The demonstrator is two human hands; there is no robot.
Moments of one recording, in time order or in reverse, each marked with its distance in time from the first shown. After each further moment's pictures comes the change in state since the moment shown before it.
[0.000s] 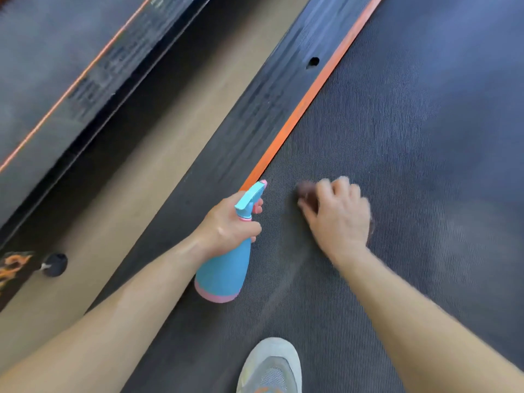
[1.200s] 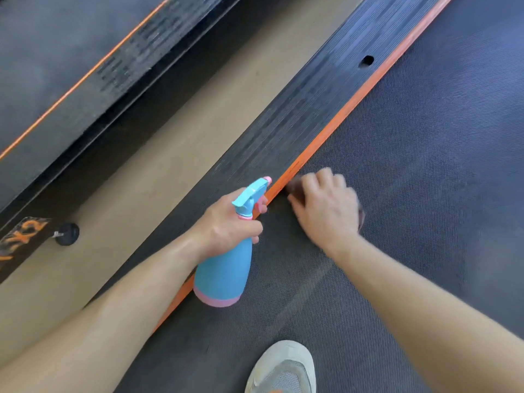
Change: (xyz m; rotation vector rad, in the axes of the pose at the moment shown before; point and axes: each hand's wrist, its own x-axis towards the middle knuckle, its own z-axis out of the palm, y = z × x) left_hand -0.021 -0.030 -0.037 -0.126 0.037 -0.082; right_hand 0.027 -0.068 0.009 0.033 -0.056 -0.259
